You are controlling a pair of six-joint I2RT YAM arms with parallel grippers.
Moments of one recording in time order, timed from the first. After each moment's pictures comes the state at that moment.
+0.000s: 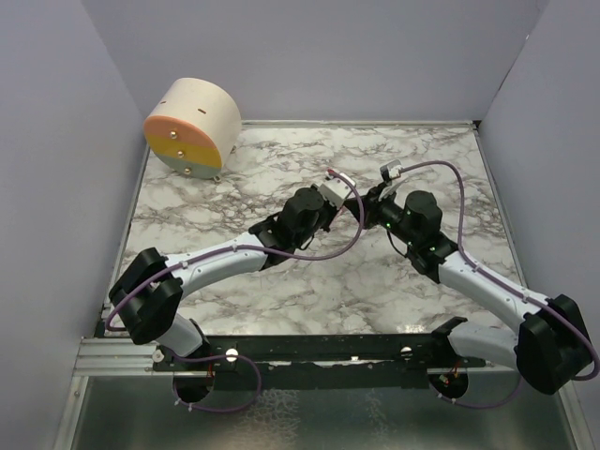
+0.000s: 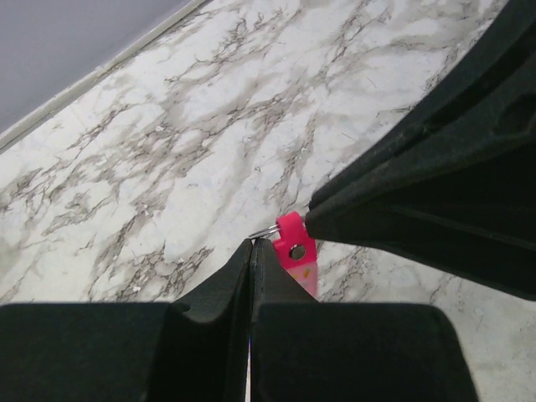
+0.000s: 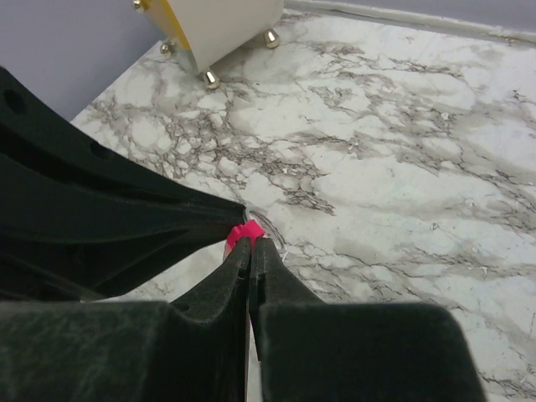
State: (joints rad) left arm -0.93 1.51 1.00 0.22 -0.25 0.08; right arm 0.53 1.14 0.63 0.40 -0.20 0.24
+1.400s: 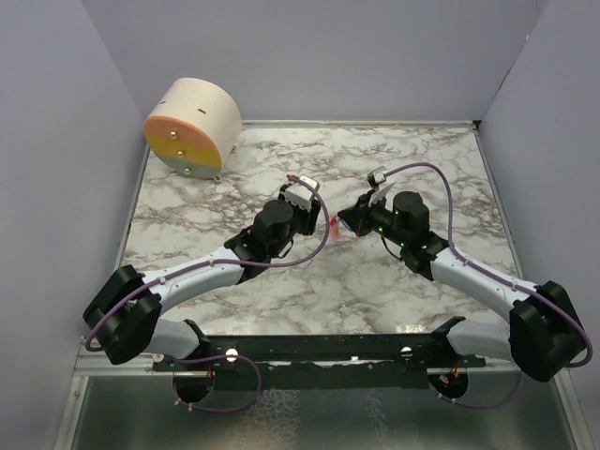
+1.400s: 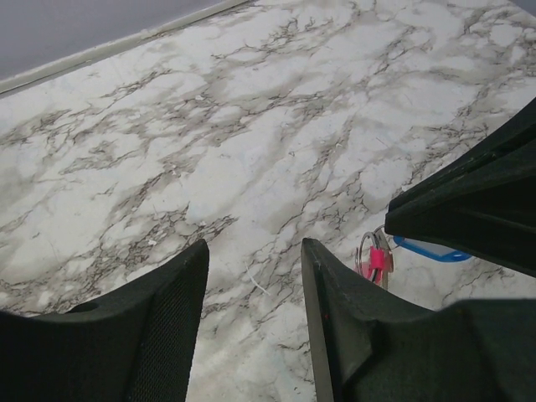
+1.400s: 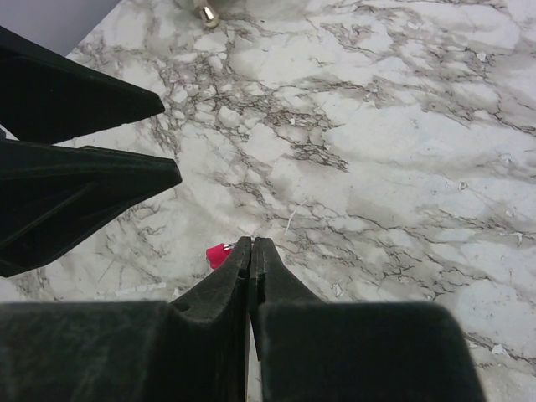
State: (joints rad) left arm -0.85 1.35 0.78 0.34 -0.30 -0.07; right arm 0.56 1.22 0.63 0.35 -0.23 0.22
